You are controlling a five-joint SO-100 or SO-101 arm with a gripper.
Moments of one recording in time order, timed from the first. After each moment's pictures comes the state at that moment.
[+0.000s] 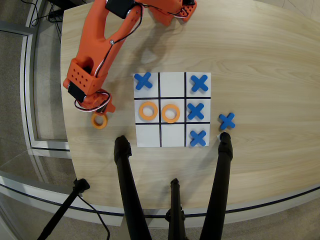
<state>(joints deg) 38.9 66.8 87.3 49.3 -101.7</state>
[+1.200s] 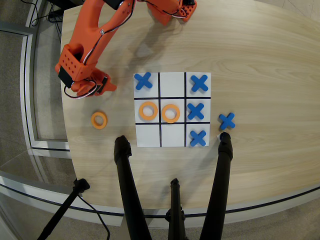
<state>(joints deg) 46.6 69.4 91.8 63.8 -104.5</state>
